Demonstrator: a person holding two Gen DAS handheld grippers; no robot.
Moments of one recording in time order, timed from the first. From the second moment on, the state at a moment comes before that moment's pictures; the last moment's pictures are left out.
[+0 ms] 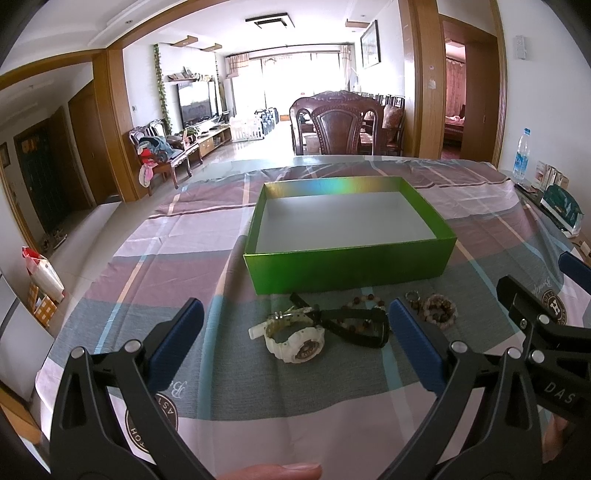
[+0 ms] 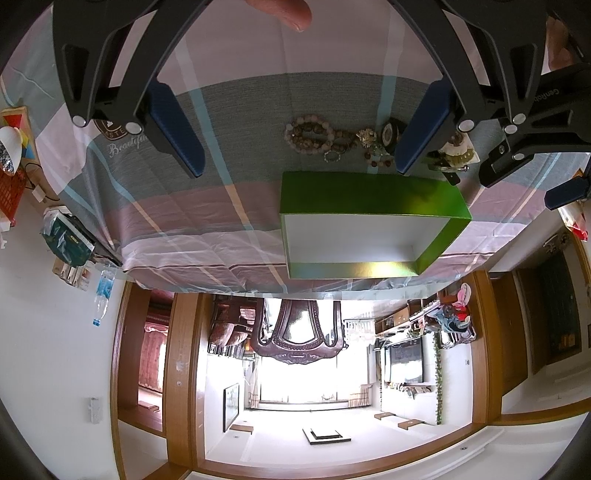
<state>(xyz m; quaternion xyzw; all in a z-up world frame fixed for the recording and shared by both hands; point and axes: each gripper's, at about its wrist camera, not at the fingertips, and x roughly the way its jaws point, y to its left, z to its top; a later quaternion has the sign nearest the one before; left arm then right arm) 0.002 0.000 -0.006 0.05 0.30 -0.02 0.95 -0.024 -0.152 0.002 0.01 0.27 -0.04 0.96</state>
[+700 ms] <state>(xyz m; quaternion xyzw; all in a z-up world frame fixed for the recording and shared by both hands) 0.068 0.020 -0.076 0.04 0.45 -0.02 0.89 0.049 -0.198 -0.083 0.00 0.46 -0.01 0.89</state>
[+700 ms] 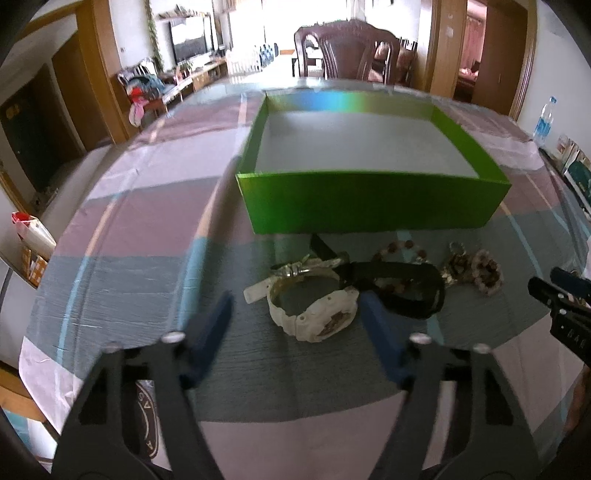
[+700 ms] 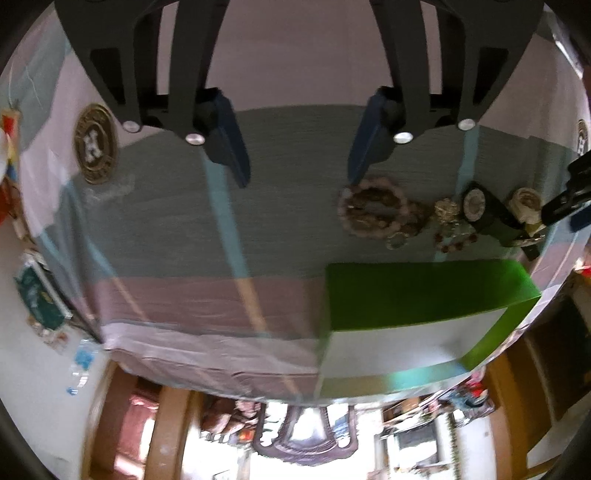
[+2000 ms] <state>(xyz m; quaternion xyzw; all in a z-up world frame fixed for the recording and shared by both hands) 0.061 0.031 -0.084 0.00 0.48 -0.09 0.87 0.072 -0.102 -0.074 -0.02 0.47 0.13 0.87</state>
